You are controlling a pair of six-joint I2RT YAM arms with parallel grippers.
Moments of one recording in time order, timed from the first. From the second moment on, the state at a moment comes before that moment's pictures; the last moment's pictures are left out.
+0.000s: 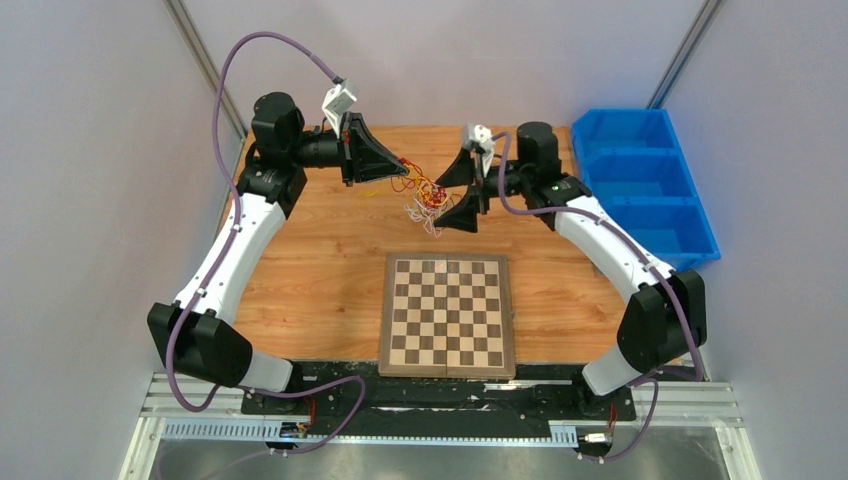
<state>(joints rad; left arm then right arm) -0.25 1.42 1.45 -0.02 1.28 -0.31 0.41 1.55 1.34 -0.07 -1.15 -0.18</state>
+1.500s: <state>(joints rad) 0.11 1.22 1.53 -0.27 0.60 -0.19 0.02 1.70 1.17 -0.18 -0.65 -0.48</state>
